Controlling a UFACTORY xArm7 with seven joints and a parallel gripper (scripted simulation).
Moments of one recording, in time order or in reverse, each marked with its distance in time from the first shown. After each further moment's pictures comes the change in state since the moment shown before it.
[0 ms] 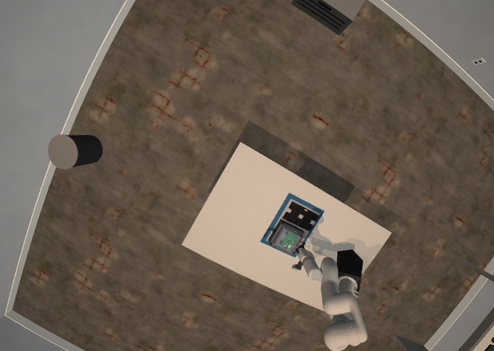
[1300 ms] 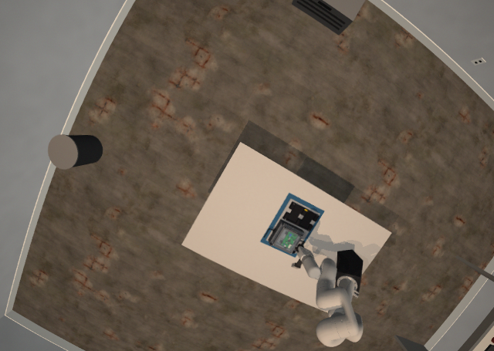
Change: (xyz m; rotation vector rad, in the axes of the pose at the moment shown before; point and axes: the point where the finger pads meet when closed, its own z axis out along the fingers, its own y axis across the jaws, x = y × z) arm 0.000 -0.002 0.019 -0.011 -0.006 0.000
